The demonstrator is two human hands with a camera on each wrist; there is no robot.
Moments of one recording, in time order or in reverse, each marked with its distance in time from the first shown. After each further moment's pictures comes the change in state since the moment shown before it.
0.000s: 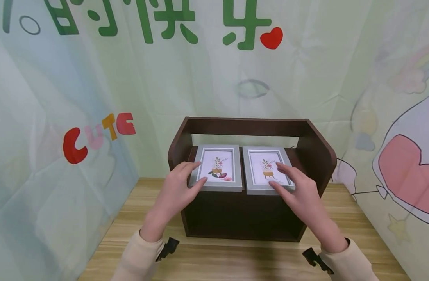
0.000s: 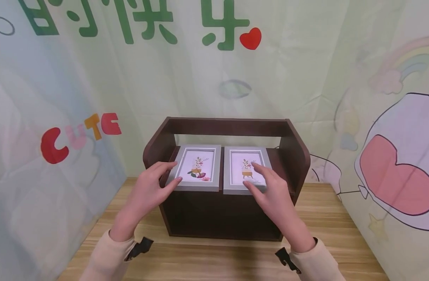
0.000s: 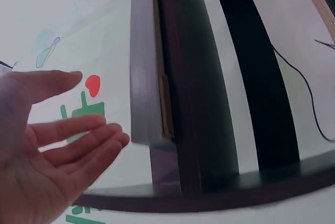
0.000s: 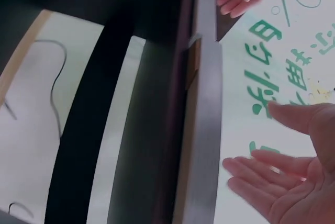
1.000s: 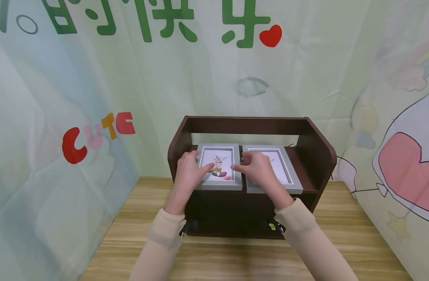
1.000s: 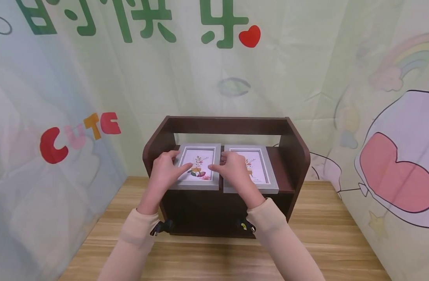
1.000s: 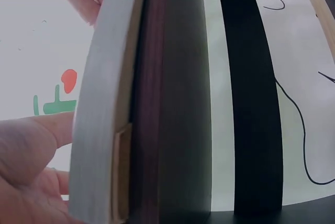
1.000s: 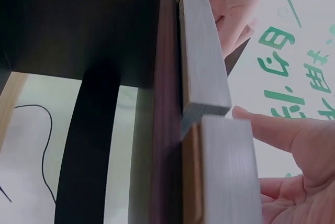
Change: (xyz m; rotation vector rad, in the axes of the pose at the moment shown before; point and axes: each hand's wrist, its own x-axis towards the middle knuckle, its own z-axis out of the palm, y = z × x) left_hand 0.052 -0.002 0.032 -0.082 -0.151 -0.559; right_hand 0.080 -0.043 0.066 0.179 -0.357 0.416
